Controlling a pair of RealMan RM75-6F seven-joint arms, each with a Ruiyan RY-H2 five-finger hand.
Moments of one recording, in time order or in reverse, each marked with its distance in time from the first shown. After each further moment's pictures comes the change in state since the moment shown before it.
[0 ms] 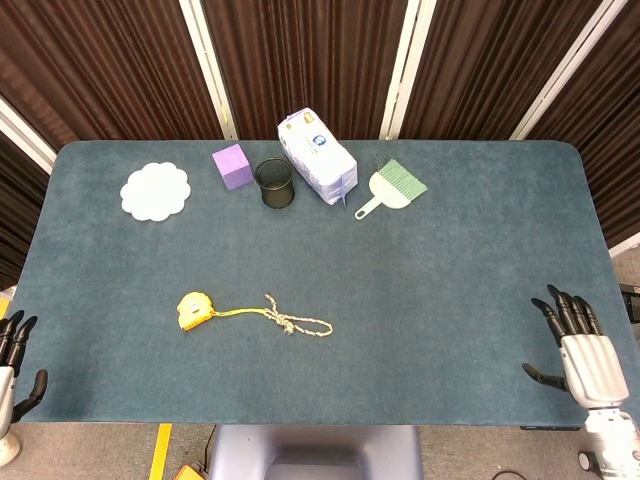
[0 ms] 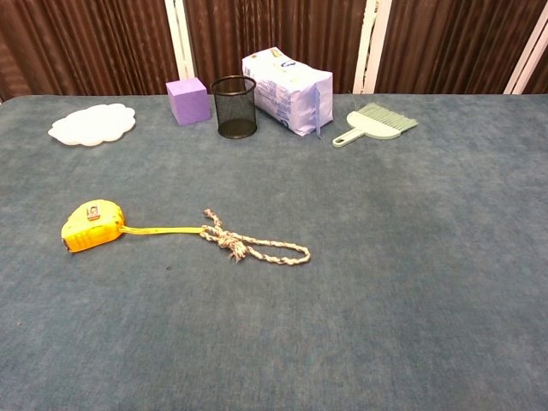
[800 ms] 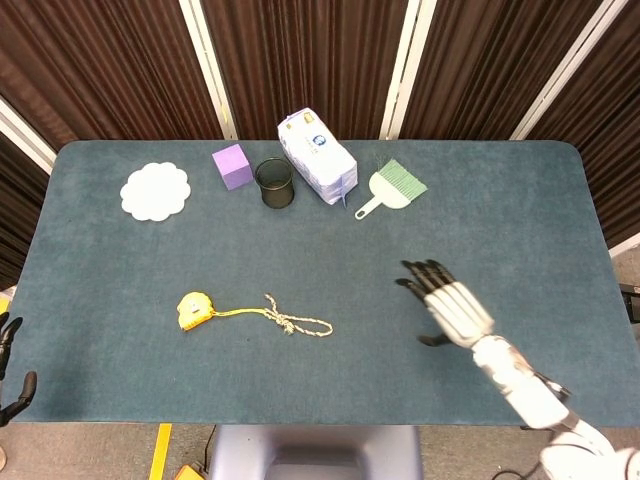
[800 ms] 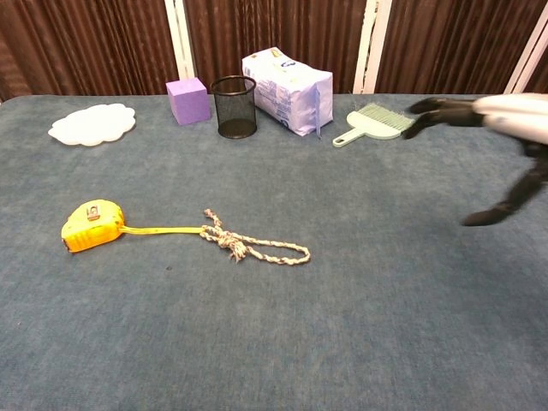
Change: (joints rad) left arm 0.018 0.025 -0.002 -0.010 -0.012 0.019 -0.054; right arm 0.438 -0.093 0.118 -0.086 0.024 -0.509 -0.094
